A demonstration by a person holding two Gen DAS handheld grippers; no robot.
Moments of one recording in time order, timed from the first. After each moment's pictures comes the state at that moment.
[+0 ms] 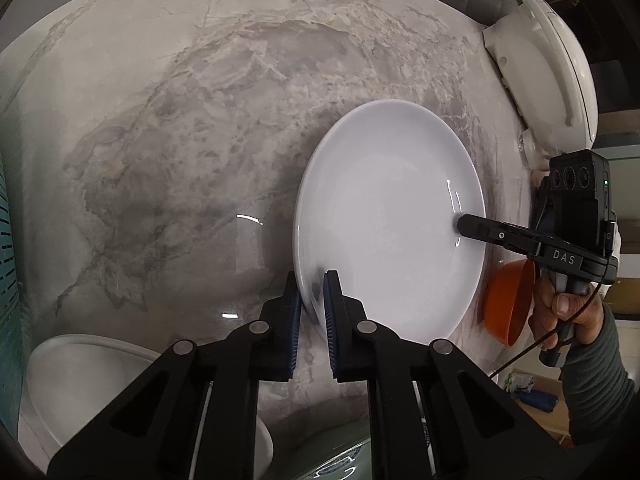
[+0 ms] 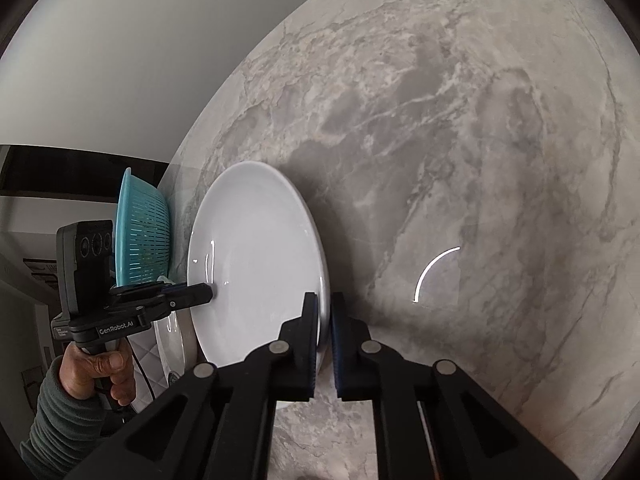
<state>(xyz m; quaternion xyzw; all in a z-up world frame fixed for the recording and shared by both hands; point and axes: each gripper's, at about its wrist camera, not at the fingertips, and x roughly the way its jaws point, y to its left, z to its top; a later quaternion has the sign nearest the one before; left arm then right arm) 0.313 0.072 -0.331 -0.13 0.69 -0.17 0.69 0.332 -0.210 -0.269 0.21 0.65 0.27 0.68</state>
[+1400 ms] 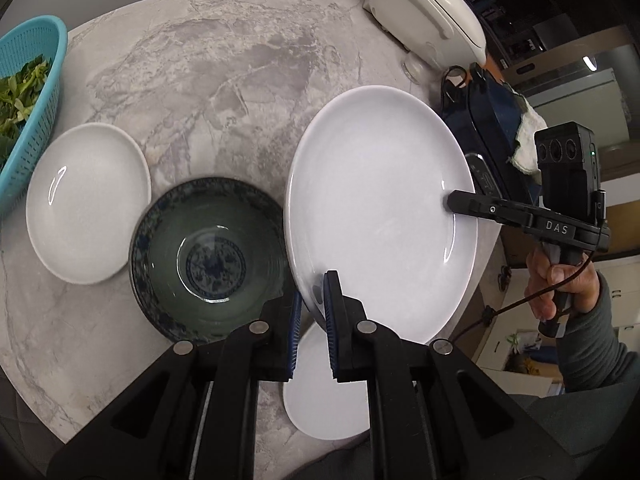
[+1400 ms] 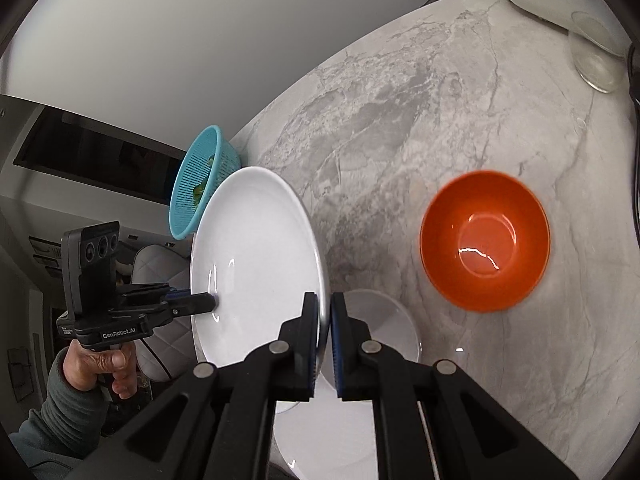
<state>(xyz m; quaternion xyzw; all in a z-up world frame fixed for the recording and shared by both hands) 0.100 0.024 -0.169 -0.10 0.66 -0.25 0.70 0.152 -0.257 -0.134 0.20 0.60 0.27 0.73</state>
